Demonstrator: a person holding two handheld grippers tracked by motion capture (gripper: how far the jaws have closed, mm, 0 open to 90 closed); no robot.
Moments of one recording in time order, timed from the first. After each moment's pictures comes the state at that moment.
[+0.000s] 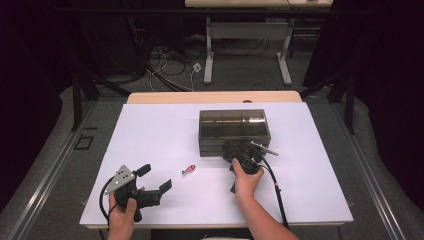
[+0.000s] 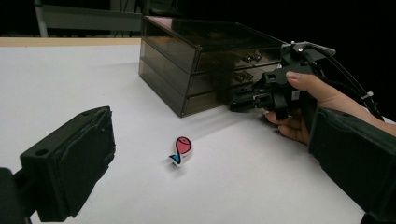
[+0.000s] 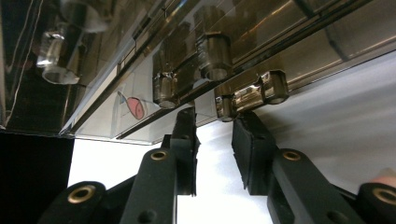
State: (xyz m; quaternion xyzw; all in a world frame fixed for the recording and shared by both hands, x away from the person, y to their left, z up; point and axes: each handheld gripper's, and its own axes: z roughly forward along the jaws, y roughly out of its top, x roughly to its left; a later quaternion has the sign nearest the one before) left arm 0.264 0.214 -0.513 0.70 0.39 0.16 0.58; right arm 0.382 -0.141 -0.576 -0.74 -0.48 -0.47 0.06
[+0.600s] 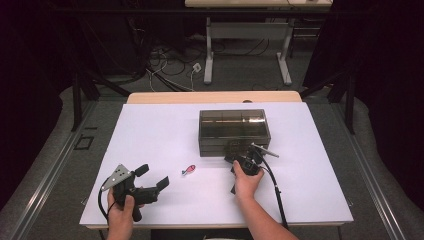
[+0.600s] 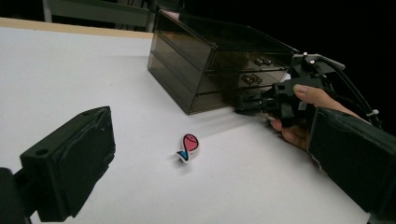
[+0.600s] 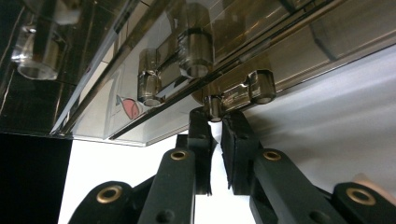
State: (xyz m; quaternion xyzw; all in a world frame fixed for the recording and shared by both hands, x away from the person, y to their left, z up) left arm 0.272 0.221 -0.520 0.68 0.42 0.14 0.58; right arm 0.381 -0.142 -0.582 -0.73 -0.48 -0.48 0.06
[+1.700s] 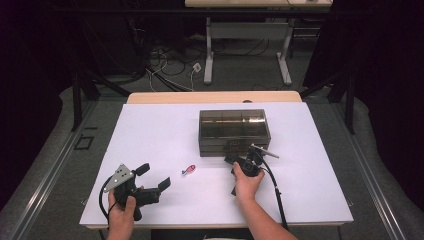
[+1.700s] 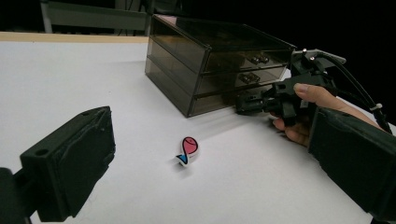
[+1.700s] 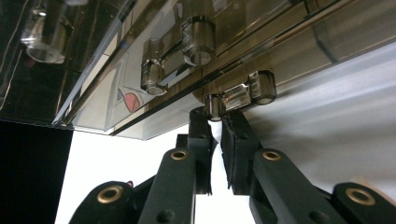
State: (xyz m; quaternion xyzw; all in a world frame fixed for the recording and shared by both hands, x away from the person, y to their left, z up) left arm 0.269 0.217 -0.516 0.69 0.41 0.15 0.58; right arm 0.377 -0.143 -0.582 -0.73 -0.49 -0.48 0.05
